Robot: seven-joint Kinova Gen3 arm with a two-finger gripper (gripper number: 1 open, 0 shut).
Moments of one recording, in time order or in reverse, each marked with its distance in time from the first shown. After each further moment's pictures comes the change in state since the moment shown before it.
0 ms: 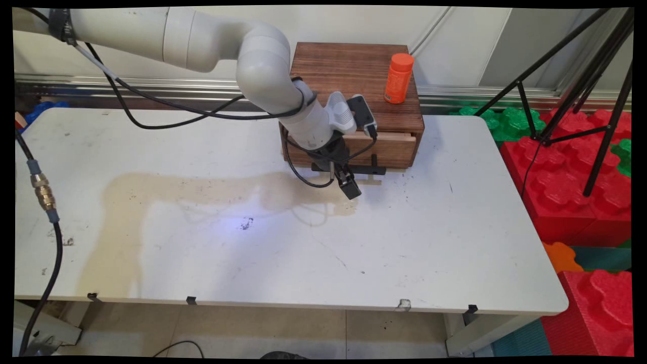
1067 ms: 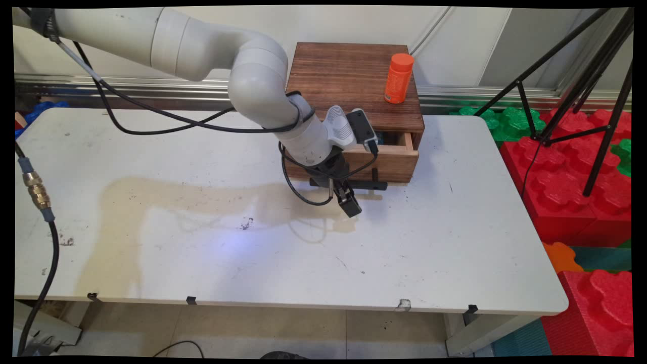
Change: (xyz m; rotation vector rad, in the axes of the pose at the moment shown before) arm -0.010 0.035 -0.008 -0.039 -0.011 -0.018
